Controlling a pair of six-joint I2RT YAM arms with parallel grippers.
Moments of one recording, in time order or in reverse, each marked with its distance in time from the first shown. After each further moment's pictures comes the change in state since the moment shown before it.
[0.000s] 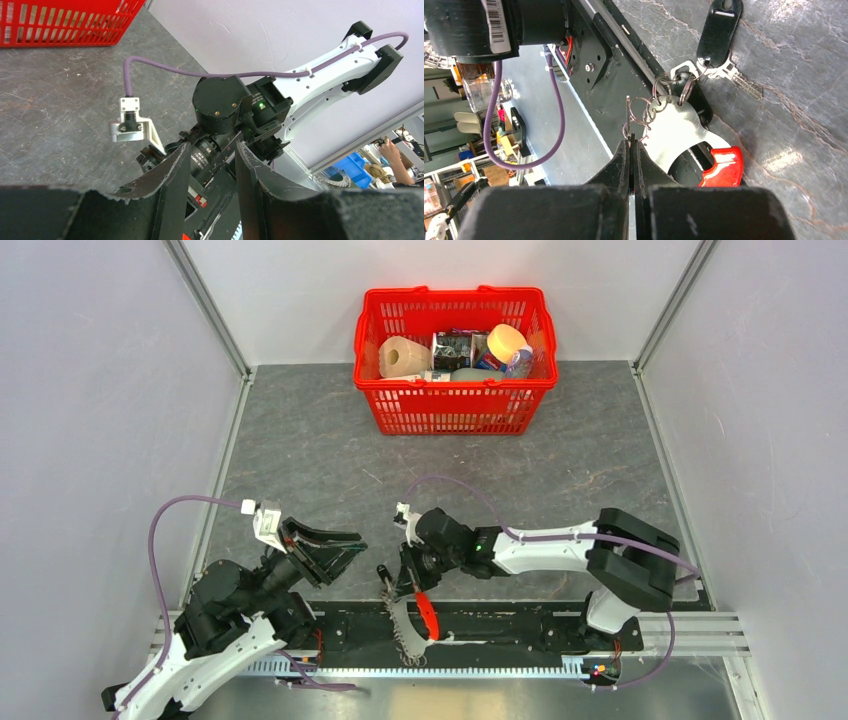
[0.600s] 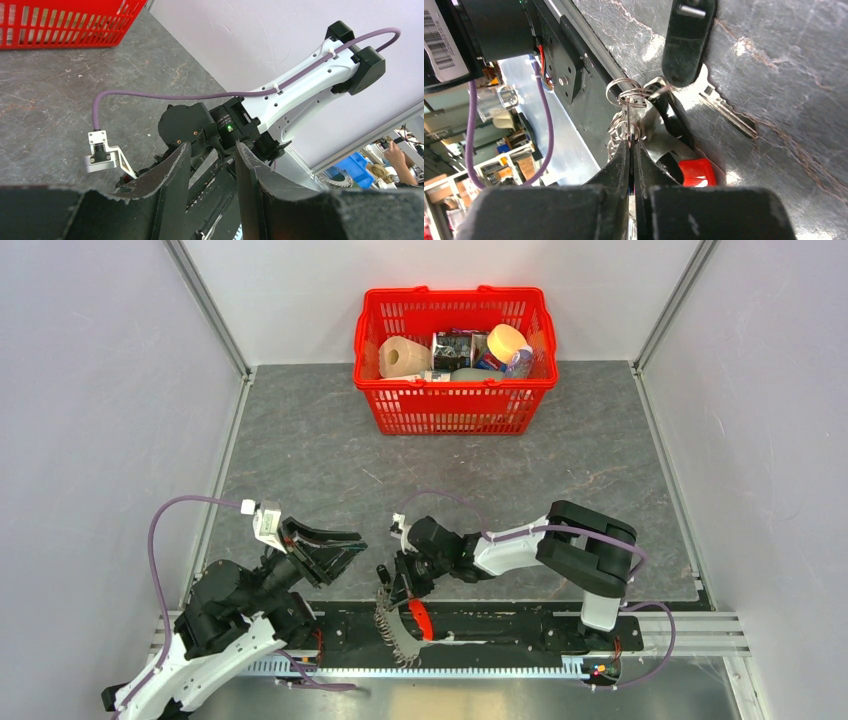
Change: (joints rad) left arm 0.000 0.000 0.000 0.004 0.000 0.005; right arm -0.002 0.188 -0.009 0.167 -0.069 0.103
